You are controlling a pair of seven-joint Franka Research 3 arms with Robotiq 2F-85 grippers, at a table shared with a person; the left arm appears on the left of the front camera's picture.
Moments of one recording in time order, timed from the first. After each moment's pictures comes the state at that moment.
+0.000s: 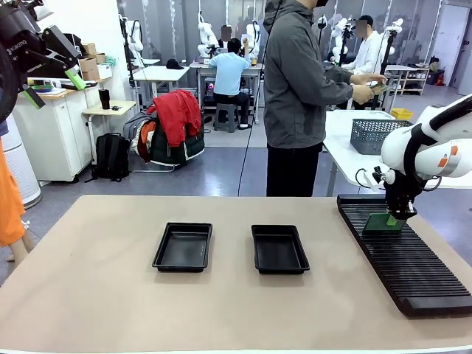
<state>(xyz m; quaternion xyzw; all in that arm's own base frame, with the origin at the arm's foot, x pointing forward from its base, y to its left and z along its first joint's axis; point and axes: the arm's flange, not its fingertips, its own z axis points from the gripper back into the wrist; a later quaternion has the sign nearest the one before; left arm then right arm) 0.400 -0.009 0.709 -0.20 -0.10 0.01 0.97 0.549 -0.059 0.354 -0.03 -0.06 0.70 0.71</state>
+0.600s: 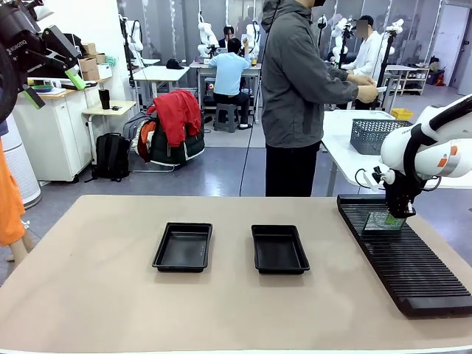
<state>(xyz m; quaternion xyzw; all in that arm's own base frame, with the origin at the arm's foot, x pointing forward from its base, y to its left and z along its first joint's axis) 0.400 -0.009 0.709 -0.20 -0.10 0.01 0.97 0.550 -0.058 0.354 -0.03 -0.06 0.70 0.71</state>
